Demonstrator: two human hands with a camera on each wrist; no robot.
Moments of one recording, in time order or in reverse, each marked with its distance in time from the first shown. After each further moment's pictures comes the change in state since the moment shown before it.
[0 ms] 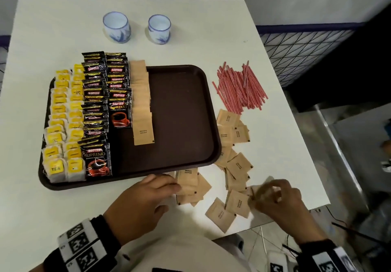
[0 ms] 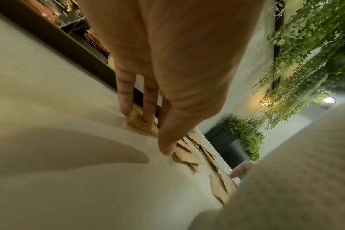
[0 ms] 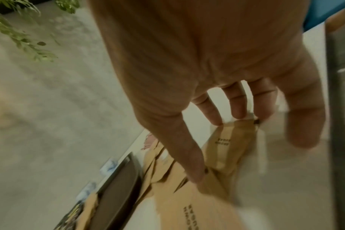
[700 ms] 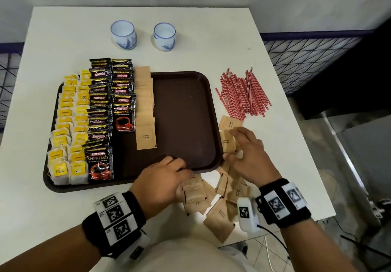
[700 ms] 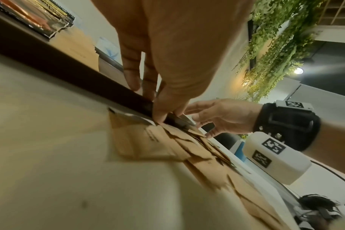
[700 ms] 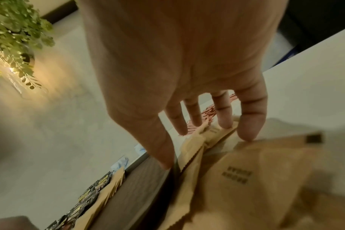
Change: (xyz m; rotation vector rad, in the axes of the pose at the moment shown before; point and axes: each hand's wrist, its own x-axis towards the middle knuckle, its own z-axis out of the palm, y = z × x) left_hand 0.057 0.009 -0.016 0.174 0.135 0.036; right_hand 0.071 -0.114 0.010 -0.158 0.044 -0.561
